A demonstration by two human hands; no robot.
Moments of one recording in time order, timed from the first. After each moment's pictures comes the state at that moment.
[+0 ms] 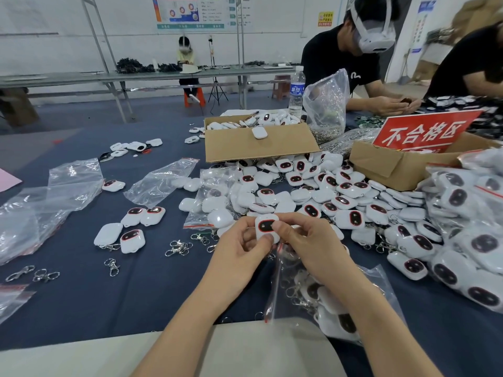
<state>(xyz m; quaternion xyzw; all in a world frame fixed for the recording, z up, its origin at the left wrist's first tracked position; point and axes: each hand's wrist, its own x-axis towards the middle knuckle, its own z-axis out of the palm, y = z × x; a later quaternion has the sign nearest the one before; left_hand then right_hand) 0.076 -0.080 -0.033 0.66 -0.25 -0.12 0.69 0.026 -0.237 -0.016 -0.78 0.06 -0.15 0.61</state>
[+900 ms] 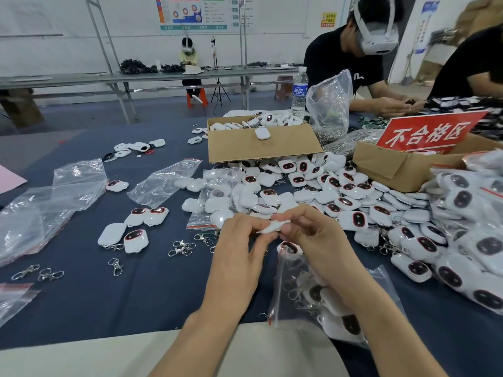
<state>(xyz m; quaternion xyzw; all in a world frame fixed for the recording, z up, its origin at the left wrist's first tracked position) 0.068 -0.082 -0.037 0.78 -0.29 0.20 0.52 0.025 -0.239 -0.017 -0.73 -0.02 -0.16 0.67</state>
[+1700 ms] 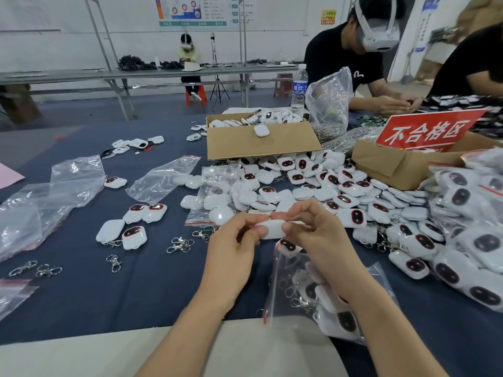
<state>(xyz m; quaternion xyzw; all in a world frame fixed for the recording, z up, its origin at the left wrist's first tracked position) 0.072 -0.080 -0.030 0.73 -0.20 0.02 0.66 0.022 -0.235 -0.010 -0.71 0.05 -0.16 0.69</state>
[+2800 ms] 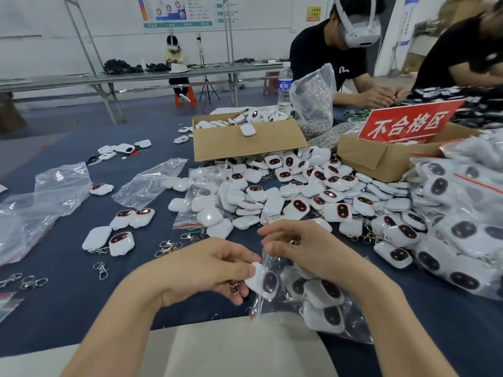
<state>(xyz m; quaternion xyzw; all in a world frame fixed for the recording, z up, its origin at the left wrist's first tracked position) 0.073 -0.040 0.019 0.73 -0.24 -0.42 0.48 0.011 -0.256 -0.008 -0.86 0.01 0.00 0.52</state>
